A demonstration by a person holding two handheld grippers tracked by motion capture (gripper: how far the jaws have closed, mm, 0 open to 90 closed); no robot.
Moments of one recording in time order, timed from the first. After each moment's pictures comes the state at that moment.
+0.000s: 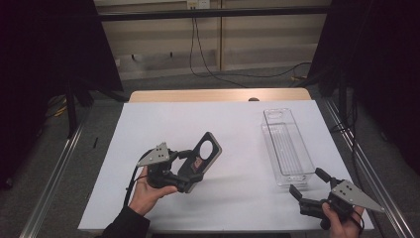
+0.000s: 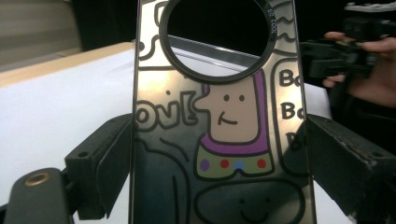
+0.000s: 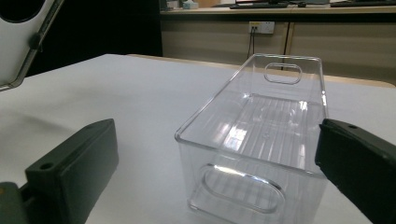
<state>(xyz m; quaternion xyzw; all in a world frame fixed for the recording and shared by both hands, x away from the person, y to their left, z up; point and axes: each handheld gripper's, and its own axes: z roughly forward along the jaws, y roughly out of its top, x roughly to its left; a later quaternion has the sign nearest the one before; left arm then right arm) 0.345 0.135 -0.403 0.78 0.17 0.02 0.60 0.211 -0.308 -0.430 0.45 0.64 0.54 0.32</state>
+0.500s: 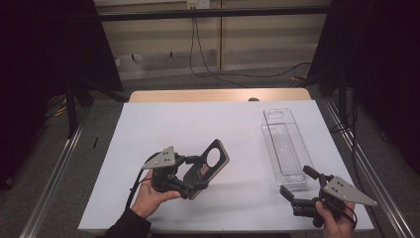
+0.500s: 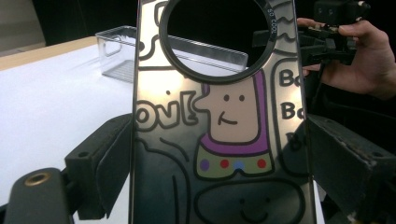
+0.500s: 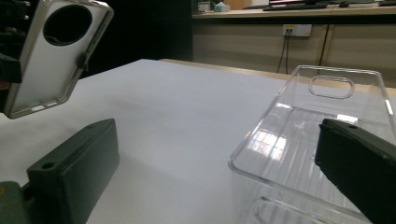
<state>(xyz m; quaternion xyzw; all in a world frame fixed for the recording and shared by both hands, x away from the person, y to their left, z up) 0.339 0.123 -0.405 0.79 0.14 -0.02 0.60 0.218 -0.289 -0.417 0.41 0.66 0.57 0.27</state>
